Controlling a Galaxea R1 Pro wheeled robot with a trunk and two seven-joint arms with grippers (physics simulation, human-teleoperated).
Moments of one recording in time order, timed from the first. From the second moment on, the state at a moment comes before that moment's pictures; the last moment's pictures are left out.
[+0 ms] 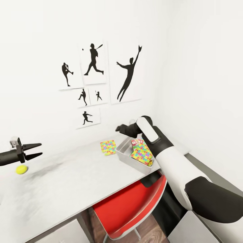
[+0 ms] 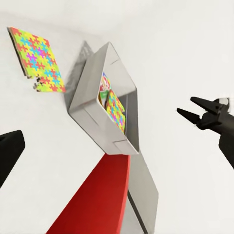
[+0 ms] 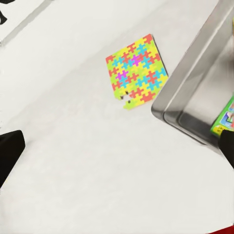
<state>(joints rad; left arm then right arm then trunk) -1.05 0.72 -0.05 -0.28 0.39 0.85 -1.46 -1.21 0.17 0.36 -0.80 -1.13 0.83 -0.62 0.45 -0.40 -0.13</state>
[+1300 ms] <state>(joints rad) -1.05 0.74 -0.05 -0.26 0.39 0.82 -1.45 -1.21 0.17 0.38 -0.83 -1.13 0.82 -0.61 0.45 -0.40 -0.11</state>
